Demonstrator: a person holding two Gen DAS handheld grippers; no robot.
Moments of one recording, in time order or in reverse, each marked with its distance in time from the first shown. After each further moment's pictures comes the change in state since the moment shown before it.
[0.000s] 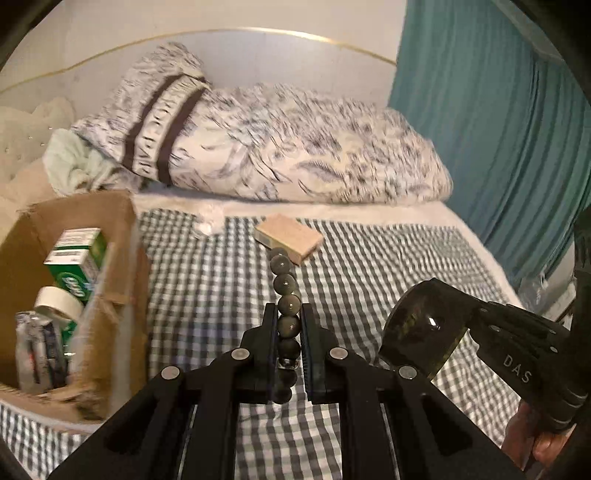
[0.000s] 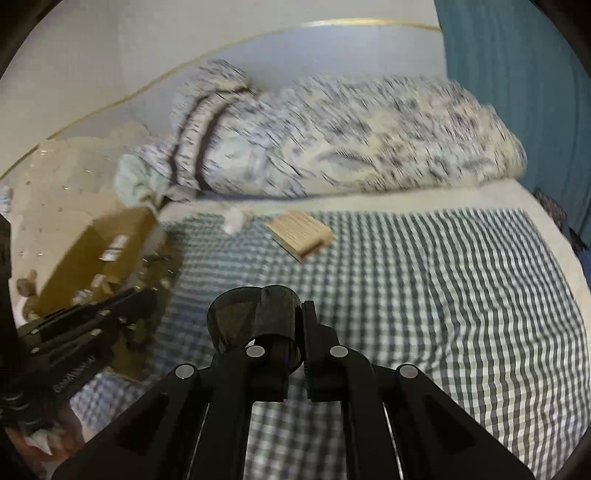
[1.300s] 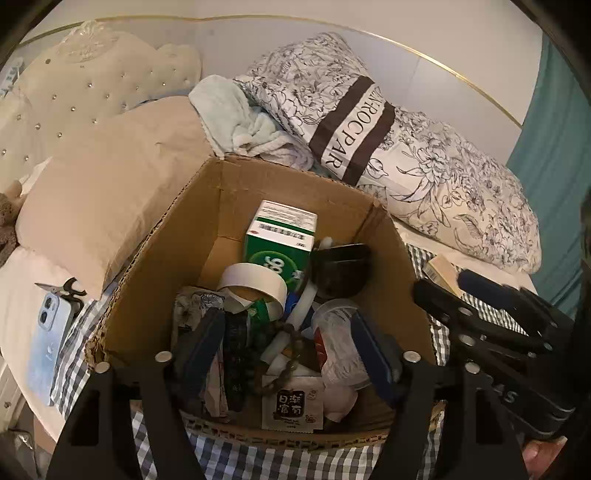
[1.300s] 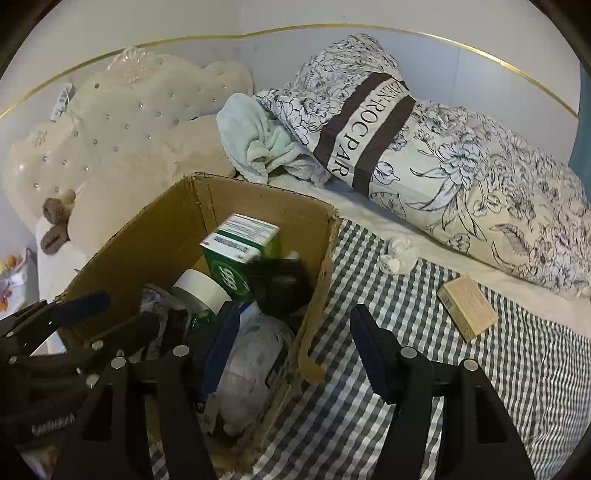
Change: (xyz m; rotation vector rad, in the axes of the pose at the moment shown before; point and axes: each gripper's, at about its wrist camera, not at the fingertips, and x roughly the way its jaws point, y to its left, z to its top) left arm -0.048 0.211 -0.006 -0.307 0.038 0.266; right arm 0.108 0.228 0.032 -0.339 0.089 0.139
